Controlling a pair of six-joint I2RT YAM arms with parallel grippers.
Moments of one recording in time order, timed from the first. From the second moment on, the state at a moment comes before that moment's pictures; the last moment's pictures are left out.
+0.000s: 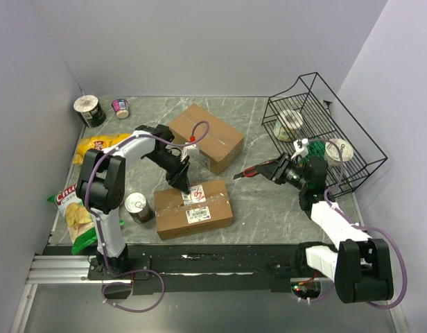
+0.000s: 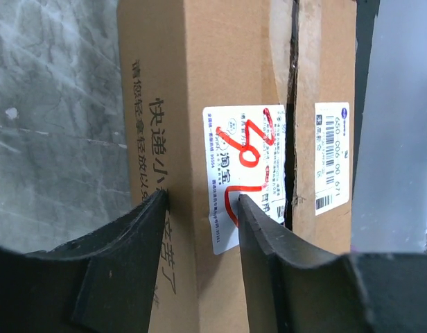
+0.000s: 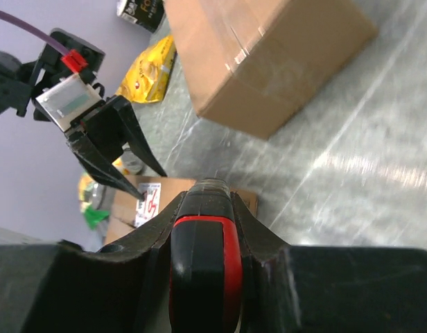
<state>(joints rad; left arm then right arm) -0.34 1.92 1.39 -1.09 0.95 0.86 0.04 1.07 0.42 0.39 -0.67 0.74</state>
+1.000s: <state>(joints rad) -0.28 1.87 1.37 -1.01 0.87 0.62 0.21 1.27 0.53 0.43 -0.62 0.89</state>
